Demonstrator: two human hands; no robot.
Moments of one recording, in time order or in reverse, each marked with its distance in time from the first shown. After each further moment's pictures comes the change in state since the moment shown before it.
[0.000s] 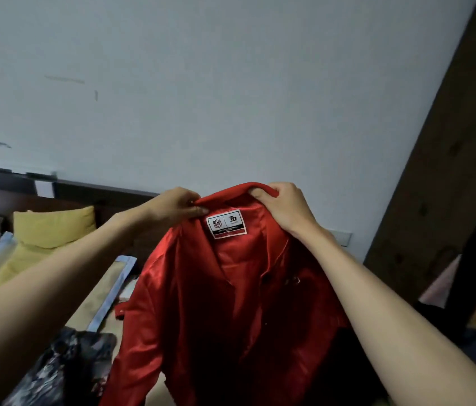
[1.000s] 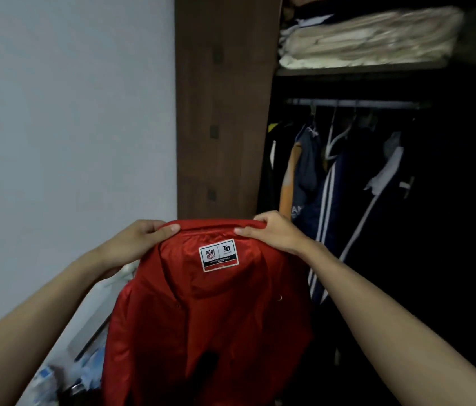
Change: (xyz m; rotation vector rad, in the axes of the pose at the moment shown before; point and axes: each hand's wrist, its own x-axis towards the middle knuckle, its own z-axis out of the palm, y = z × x) left_hand 0.375 0.137 0.238 -0.583 -0.756 0.454; right_hand -0.003 0.233 -0.217 -0.325 0.381 0.759
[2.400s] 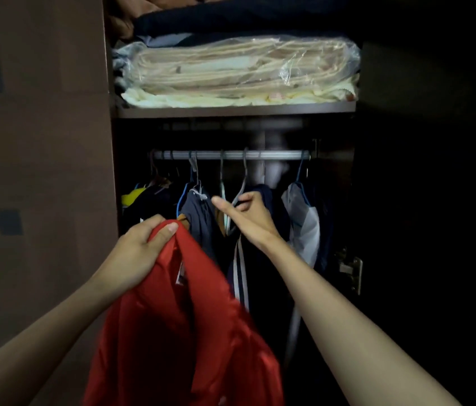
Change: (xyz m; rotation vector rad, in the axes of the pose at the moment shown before) left_hand 0.406 0.145 0.156 0.093 0.047 0.638; right_hand 0.204 0.135 -0.249 0.132 0.754 0.165
